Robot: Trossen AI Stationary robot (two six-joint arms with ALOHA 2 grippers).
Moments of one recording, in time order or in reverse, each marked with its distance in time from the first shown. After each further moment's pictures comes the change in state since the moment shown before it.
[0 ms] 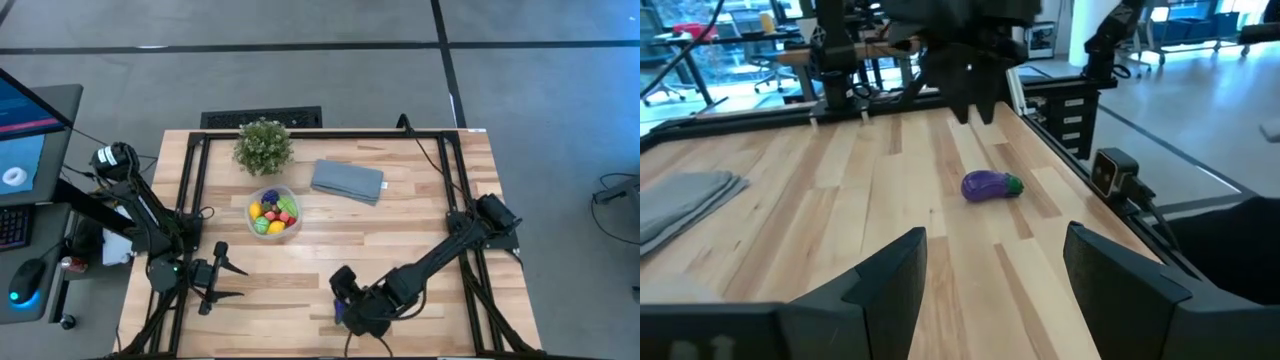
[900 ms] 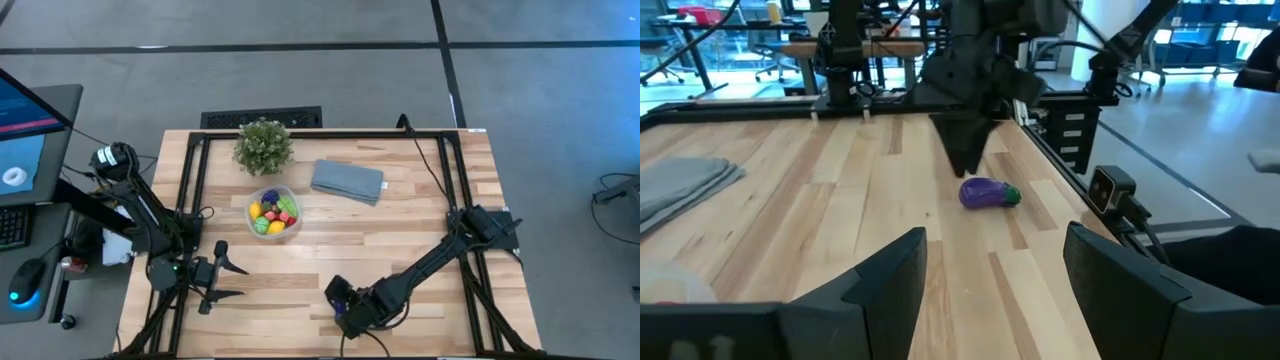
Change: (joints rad) left arm 0.008 0.000 0.000 0.022 -0.009 -0.056; right arm -0.003 0.138 -0.001 -0.030 0.027 -0.270
